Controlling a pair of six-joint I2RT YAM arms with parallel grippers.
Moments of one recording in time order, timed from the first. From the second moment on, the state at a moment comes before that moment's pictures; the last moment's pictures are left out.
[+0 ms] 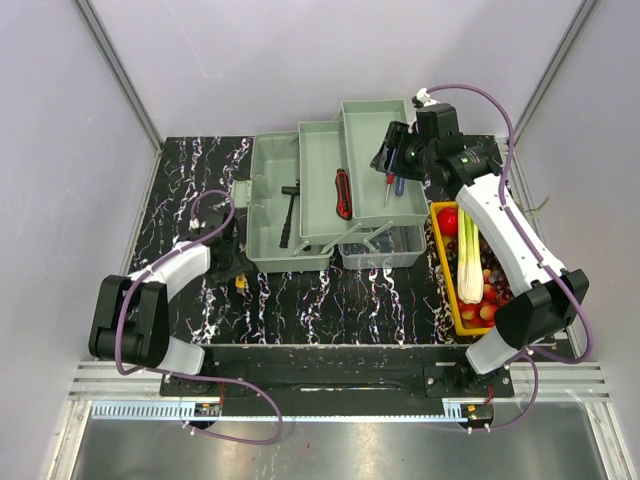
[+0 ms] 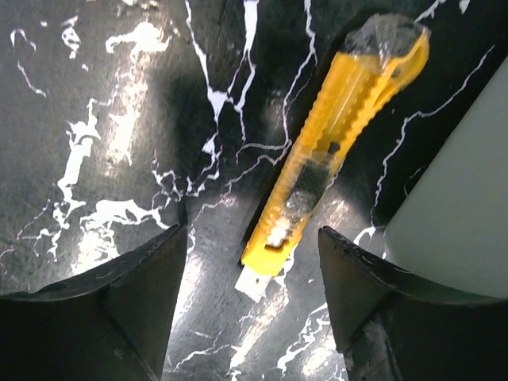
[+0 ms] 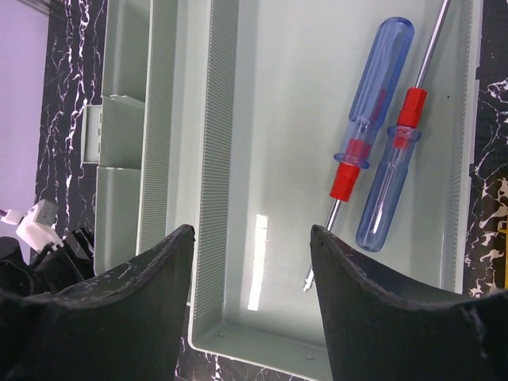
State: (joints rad) left arm -0.18 1.42 0.75 -0.55 -0.13 -0.64; right arm 0.39 1.59 1.70 -0.69 -0.04 0.50
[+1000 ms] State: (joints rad) left arm -0.07 1.48 0.78 -0.54 -0.23 -0.74; right arm 0.36 1.58 1.65 -0.69 -0.05 0.53
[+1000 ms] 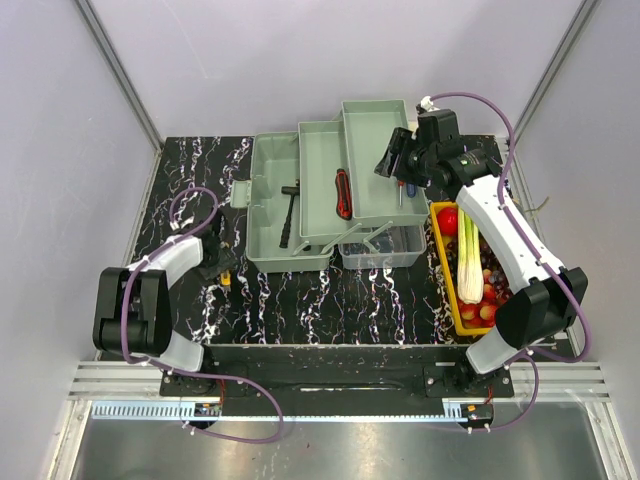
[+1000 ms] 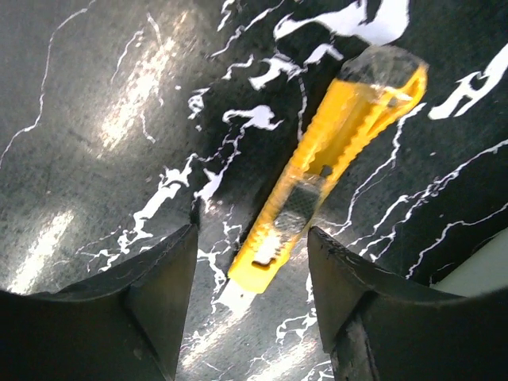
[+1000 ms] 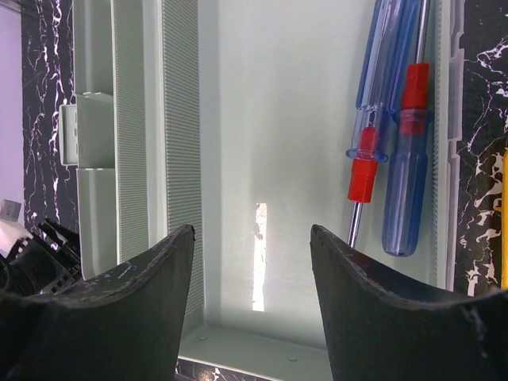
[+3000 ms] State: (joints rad) left arm -0.37 1.61 1.69 -0.65 0.29 -0.63; right arm 0.33 1.35 1.45 -0.49 -0.05 0.52
